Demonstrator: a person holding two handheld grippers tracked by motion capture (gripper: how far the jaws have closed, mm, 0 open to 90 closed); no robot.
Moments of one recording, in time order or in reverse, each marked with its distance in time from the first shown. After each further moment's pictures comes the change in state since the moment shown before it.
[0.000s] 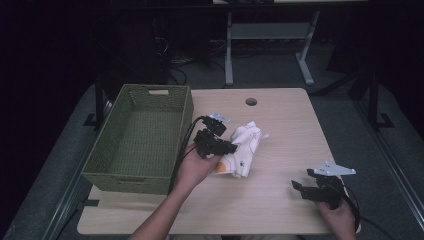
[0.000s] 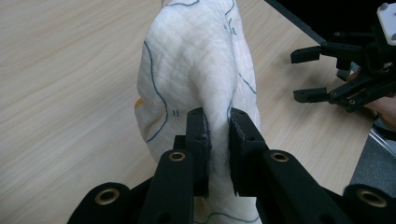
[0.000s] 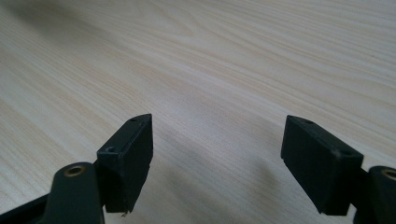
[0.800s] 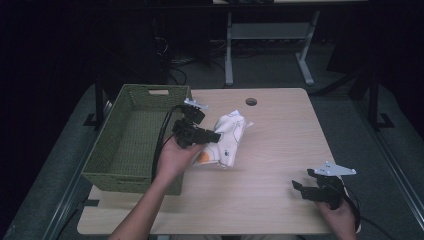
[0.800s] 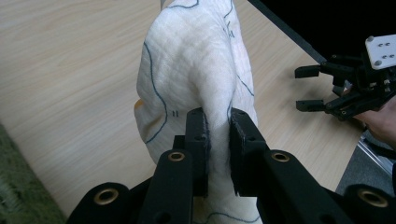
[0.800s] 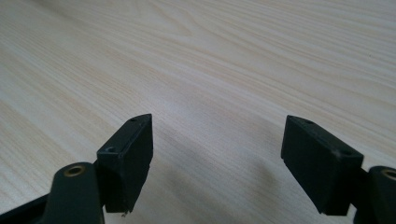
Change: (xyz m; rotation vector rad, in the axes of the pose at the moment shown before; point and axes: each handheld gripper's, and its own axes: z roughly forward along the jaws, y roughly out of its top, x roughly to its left) left arm 0.029 0.003 -0.051 -0.034 0.009 -0.060; right arm -0.001 0.000 -0.001 -0.004 -0.005 -0.005
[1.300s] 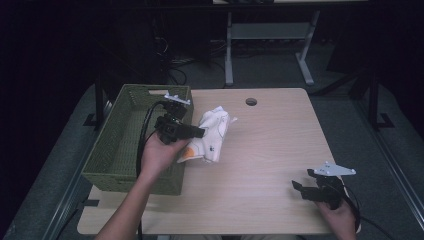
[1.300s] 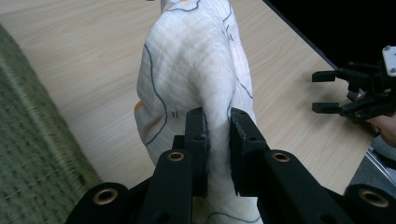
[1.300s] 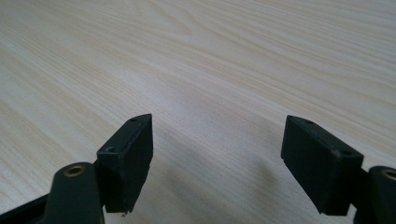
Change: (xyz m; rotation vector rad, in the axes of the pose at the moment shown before) left arm 0.026 -0.007 -0.030 -0.013 0.044 -0.053; right arm 0.000 0.000 0.000 0.004 -0.002 -0.001
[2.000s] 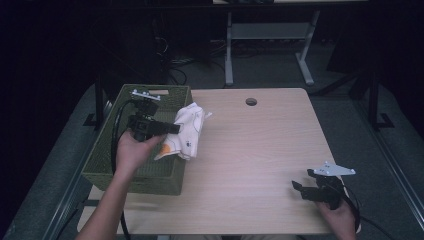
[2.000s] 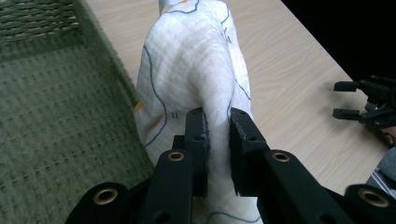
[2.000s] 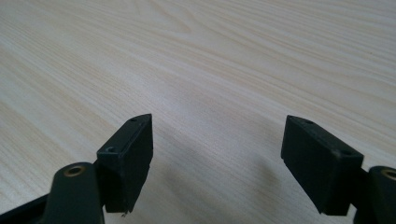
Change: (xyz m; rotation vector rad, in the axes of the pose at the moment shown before) left arm 0.046 -0.018 -0.040 -0.033 0.046 -0.097; right arm 0.000 0.000 0.001 0.006 -0.005 0.003
